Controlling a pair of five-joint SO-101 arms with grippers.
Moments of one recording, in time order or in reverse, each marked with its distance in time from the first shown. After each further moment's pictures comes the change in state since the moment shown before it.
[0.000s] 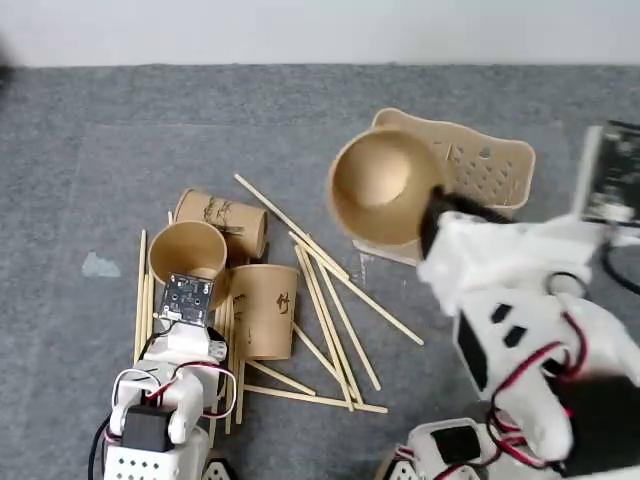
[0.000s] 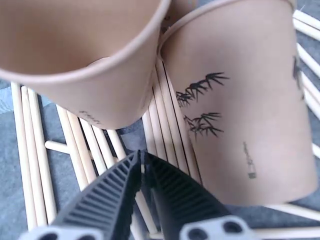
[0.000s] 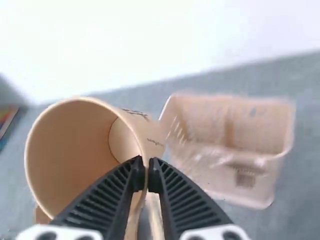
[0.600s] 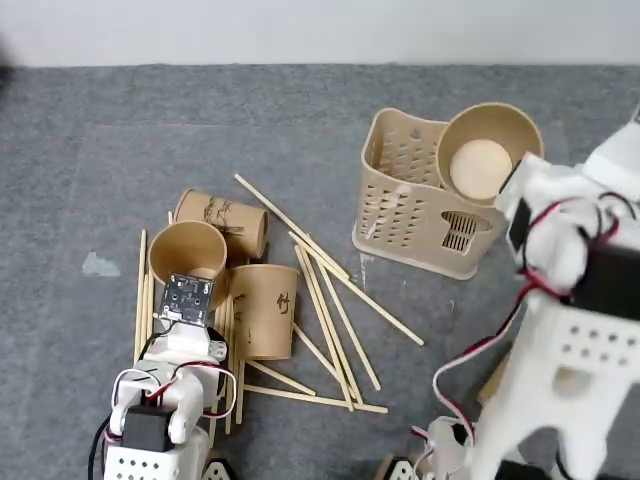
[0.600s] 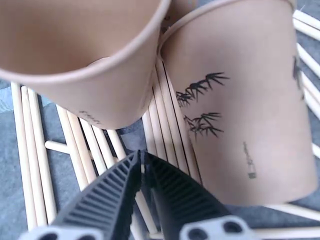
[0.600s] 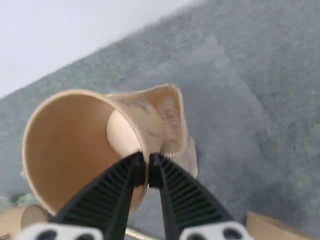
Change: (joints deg) left arm 0.0 0.0 0.0 0.0 0.0; right arm 20.2 17.8 0.4 -1.6 1.8
